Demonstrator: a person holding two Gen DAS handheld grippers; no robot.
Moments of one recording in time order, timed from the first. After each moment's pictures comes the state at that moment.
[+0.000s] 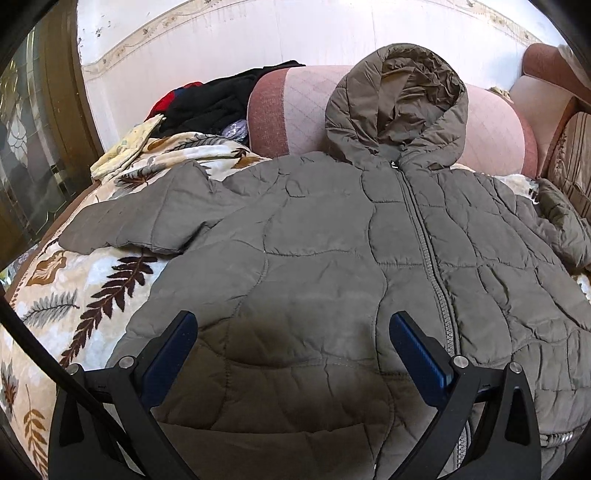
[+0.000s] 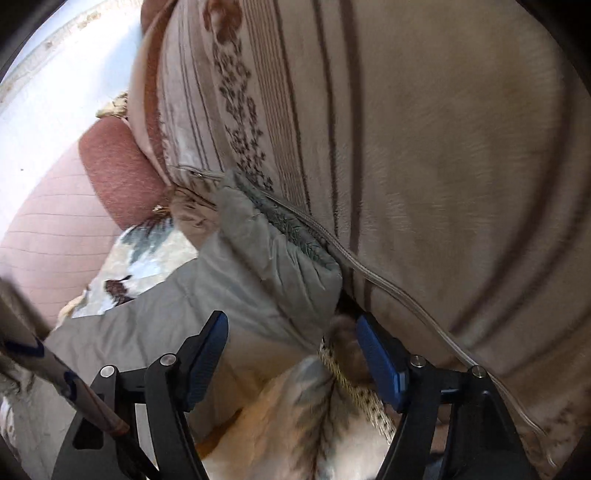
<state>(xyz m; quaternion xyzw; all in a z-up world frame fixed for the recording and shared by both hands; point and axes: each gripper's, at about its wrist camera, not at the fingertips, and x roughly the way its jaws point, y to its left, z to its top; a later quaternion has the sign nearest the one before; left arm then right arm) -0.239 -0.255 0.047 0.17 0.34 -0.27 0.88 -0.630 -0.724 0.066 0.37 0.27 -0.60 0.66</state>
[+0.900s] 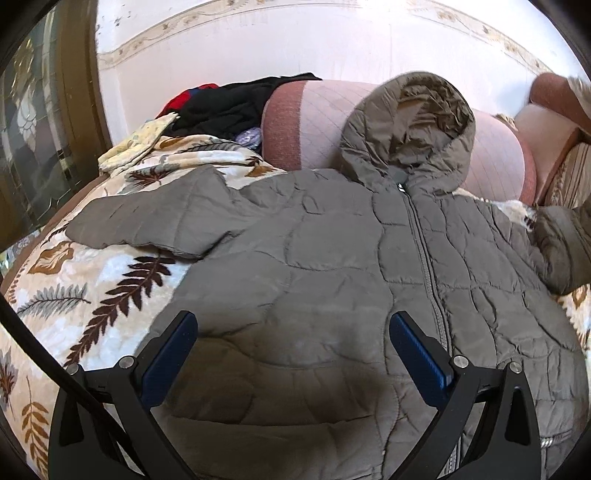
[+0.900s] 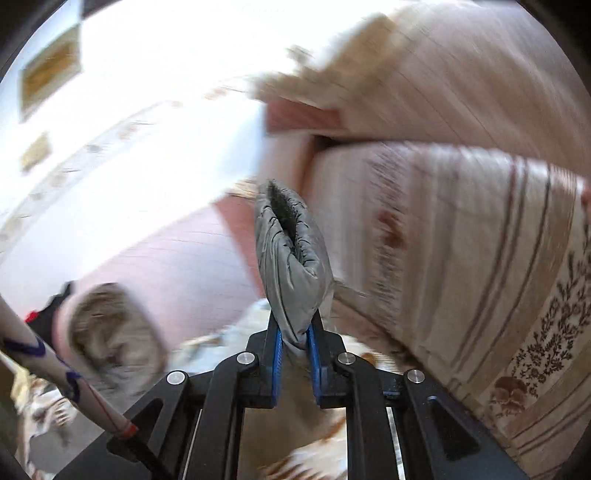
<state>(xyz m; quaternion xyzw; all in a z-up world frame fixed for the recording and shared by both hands) -0.231 -0.225 0.072 0.12 0.34 -0.27 0.89 -0.579 -0.577 0.290 0.26 0.16 -0.53 0.79</state>
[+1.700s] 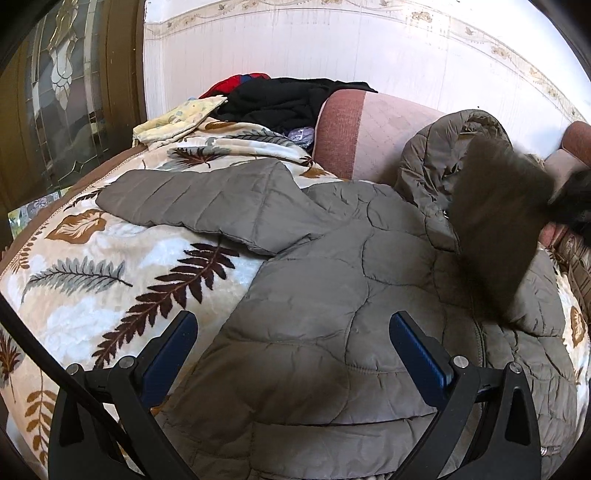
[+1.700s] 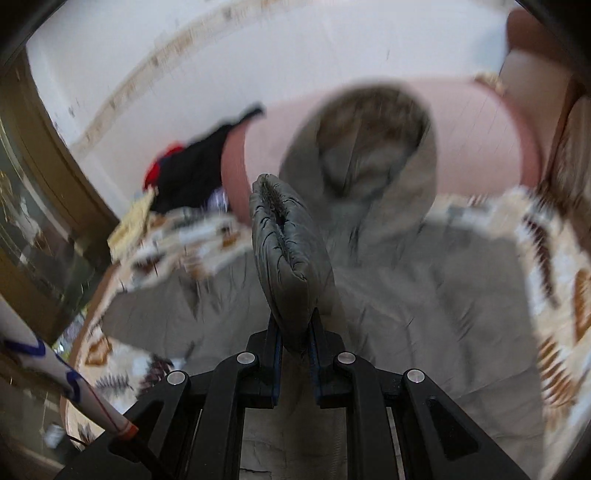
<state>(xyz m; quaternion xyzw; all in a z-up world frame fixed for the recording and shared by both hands) -0.192 -0.164 0.078 0.06 0.36 -0.23 0.90 -0.267 -0.384 0.156 0.28 0.34 -0.23 0.87</state>
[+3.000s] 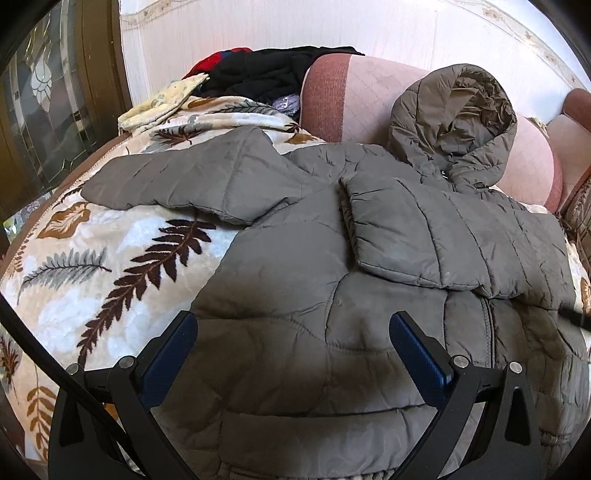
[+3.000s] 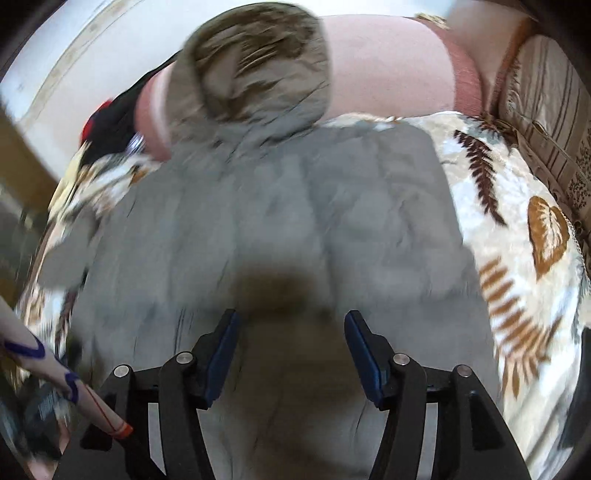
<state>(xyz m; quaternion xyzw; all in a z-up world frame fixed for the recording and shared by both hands) -0.199 -0.193 0.059 0.11 0.40 -0.23 0.88 -0.368 -0.410 0.070 0.27 0.43 -0.28 0.81</state>
